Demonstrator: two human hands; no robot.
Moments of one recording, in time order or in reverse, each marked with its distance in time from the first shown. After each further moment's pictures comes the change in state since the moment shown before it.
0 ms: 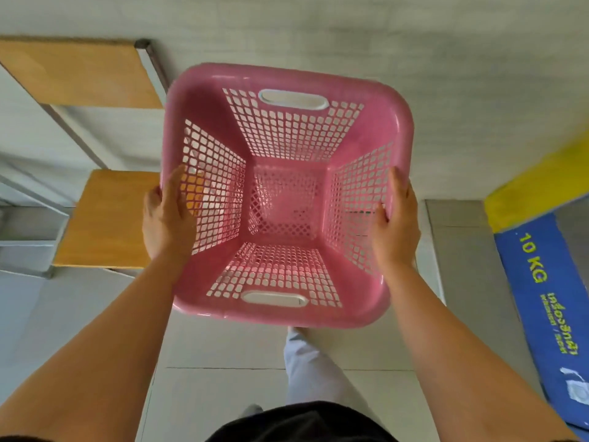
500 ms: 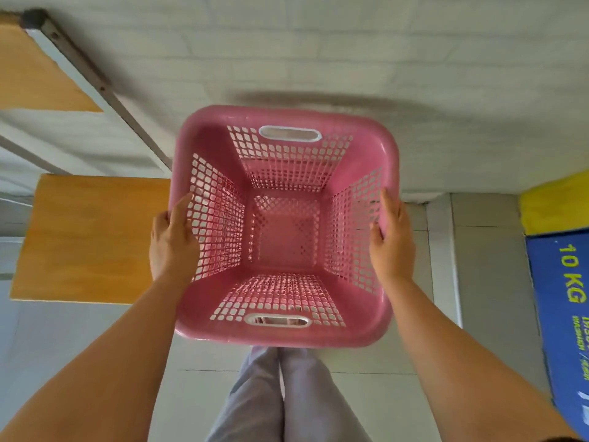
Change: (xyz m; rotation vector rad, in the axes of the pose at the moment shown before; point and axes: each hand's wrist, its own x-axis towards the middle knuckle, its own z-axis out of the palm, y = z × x) left_hand 0.093 -0.023 0.140 0.123 -0.341 -0.186; right_hand 0.117 0.076 0.132 -0.161 -0.271 0.042
